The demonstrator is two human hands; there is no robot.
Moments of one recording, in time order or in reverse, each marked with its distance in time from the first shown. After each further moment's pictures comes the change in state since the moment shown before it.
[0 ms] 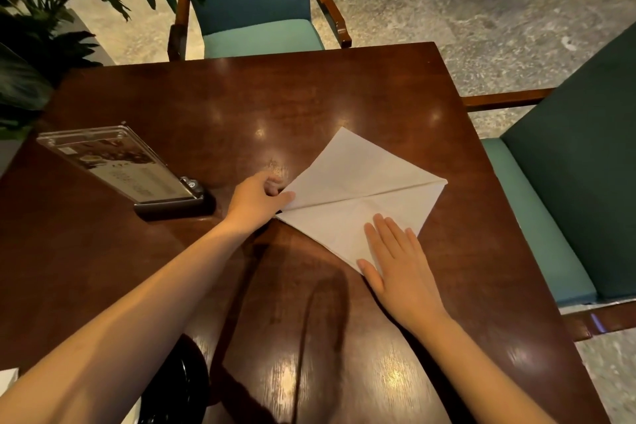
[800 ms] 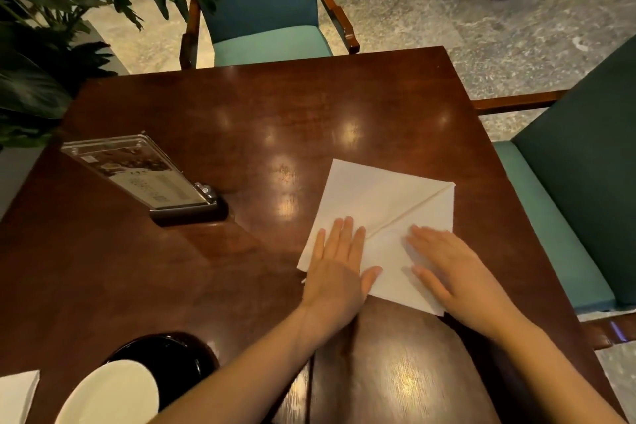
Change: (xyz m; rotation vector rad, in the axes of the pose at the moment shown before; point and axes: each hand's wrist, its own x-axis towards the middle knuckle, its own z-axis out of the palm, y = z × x) left_hand -0.096 0.011 0.098 0.717 0.030 0.519; right_hand -0.013 0.048 -0.047 0.213 -0.075 -0.111
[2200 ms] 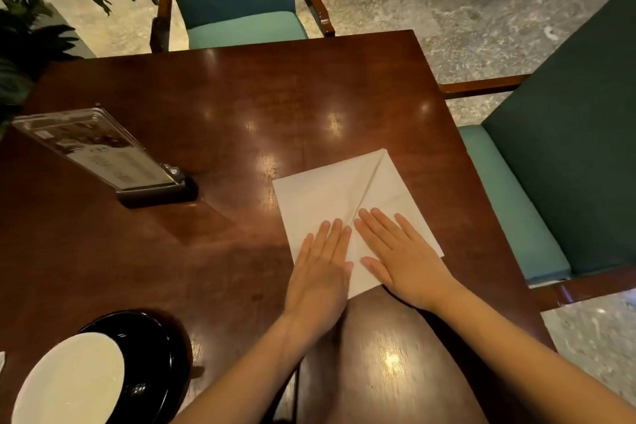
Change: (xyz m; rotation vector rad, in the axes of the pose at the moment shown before) left_hand -0.034 0.034 0.012 -0.087 -0.059 -0.018; right_hand -0.005 0.004 0.036 -0.392 -0.121 -0.110
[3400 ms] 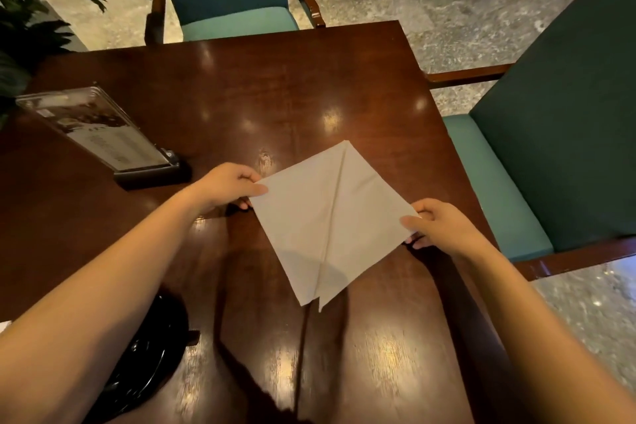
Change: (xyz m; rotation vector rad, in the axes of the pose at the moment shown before) left_hand 0.064 -0.123 -0.100 -0.751 -0.359 -0.418; right_hand -0.035 0.029 -0.058 1.185 -0.042 0.727
